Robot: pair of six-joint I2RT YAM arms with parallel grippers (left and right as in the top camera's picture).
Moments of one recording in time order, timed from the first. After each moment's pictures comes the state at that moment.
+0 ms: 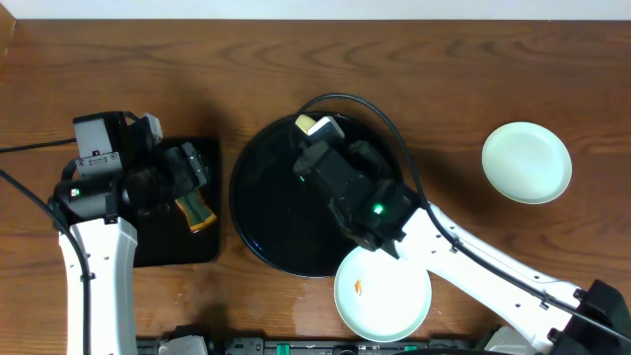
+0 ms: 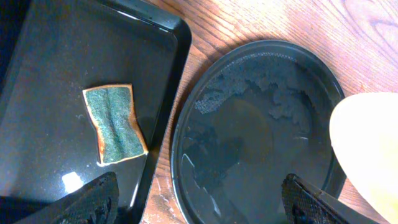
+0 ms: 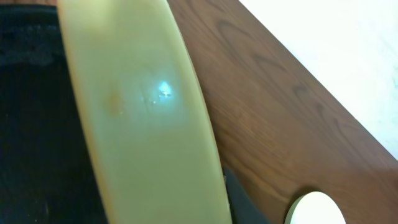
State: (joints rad) left arm 0.21 1.22 1.14 -1.01 0.30 -0.28; right arm 0.90 1.56 1.25 -0.60 0.64 -0.01
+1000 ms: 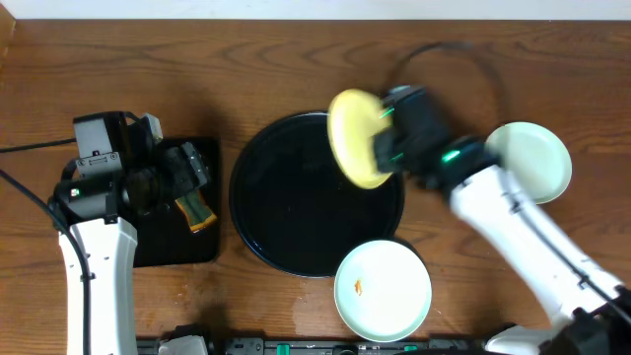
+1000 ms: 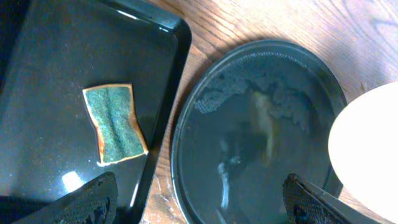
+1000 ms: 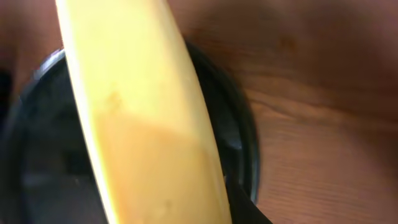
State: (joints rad) left arm 0.21 1.22 1.14 -1.02 0.31 -0.28; right arm 0.43 1.53 1.25 -0.68 -0.01 0.34
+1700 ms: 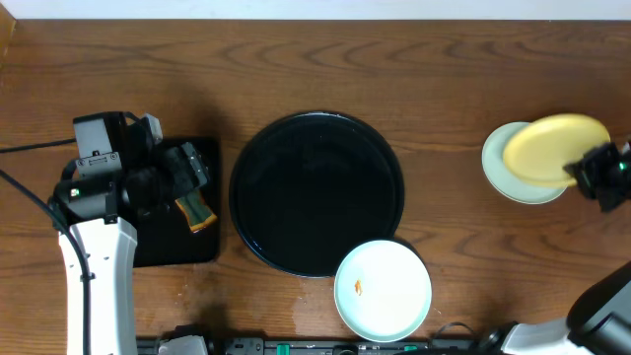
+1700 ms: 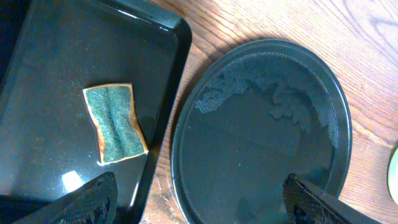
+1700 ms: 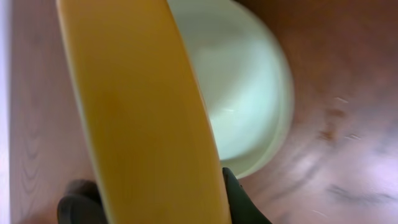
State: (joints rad) left arm 0.21 1.22 1.14 -1.02 0.30 -0.28; right arm -0.67 1.69 1.22 -0.84 -0.45 0.40
